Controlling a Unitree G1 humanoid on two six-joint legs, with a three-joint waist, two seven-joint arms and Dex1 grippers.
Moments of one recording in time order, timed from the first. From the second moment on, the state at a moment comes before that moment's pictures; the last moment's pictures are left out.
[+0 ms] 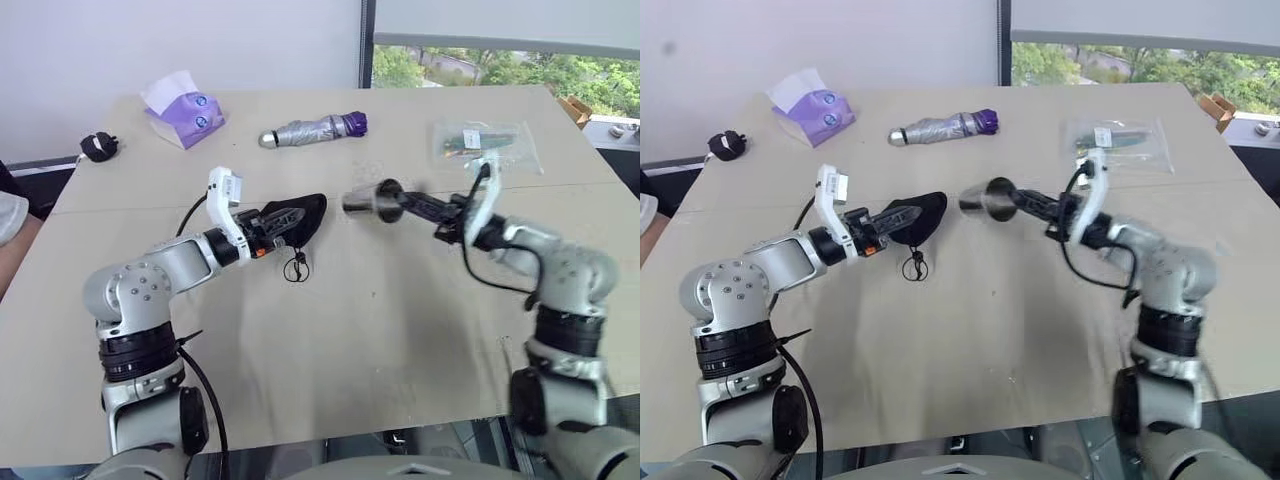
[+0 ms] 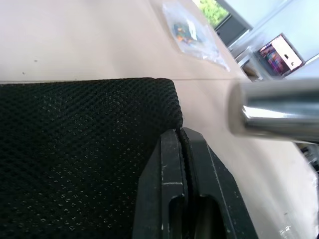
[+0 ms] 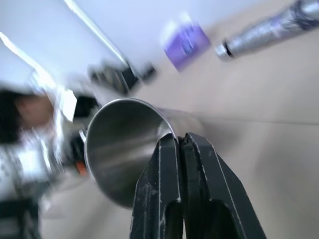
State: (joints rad) left arm -0.51 0.43 0.40 -0.14 -0.91 1.25 -0.39; right arm -0.56 -0.08 -0.30 -0.15 0.73 1.10 0.56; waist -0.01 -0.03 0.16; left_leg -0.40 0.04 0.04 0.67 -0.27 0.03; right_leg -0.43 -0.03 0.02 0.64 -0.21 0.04
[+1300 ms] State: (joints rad) left arm -0.54 0.45 0.41 -0.17 -1.12 1.33 -0.21; right arm -0.65 0.06 0.18 0.34 0.32 0.42 0.58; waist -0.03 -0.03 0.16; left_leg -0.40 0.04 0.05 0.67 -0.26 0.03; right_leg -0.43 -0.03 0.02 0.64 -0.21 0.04
